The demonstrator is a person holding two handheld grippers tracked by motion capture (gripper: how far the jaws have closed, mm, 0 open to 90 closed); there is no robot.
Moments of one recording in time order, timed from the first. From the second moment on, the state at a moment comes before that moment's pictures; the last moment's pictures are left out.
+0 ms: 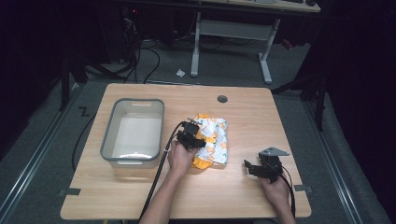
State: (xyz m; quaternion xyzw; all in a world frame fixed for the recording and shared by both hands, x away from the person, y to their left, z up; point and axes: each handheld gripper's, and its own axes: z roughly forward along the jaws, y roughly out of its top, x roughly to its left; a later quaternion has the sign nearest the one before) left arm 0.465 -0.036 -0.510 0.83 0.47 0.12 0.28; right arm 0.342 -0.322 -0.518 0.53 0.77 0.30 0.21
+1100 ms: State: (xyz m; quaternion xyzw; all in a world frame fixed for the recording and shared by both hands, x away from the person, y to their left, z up) left arm 0.443 -0.030 -0.483 0.82 0.43 0.08 0.37; right arm 0.342 -0.323 -0.518 0.52 0.77 0.30 0.21
